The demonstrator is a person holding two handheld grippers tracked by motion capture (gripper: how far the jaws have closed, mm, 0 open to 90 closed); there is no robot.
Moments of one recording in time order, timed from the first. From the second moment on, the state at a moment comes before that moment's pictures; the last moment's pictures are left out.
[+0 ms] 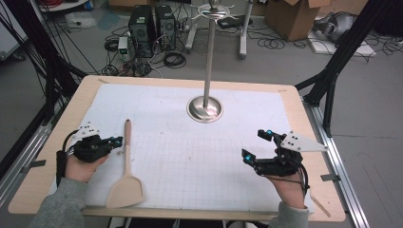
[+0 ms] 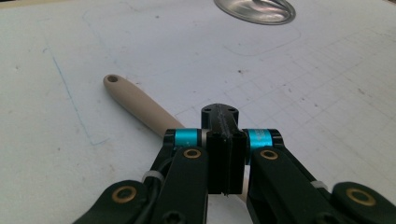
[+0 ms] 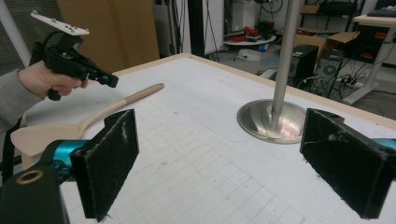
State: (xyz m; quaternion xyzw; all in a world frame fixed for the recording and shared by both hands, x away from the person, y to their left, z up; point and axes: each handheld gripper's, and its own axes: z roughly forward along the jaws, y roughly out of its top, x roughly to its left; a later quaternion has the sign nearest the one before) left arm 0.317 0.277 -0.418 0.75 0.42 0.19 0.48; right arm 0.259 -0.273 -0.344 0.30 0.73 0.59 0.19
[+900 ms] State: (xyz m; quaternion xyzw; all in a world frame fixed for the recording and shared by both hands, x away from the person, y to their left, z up) left arm 0.355 0.272 -0.448 0.73 0.48 0.18 0.44; right arm 0.259 -0.276 -0.344 0.30 0.72 0.59 0.20
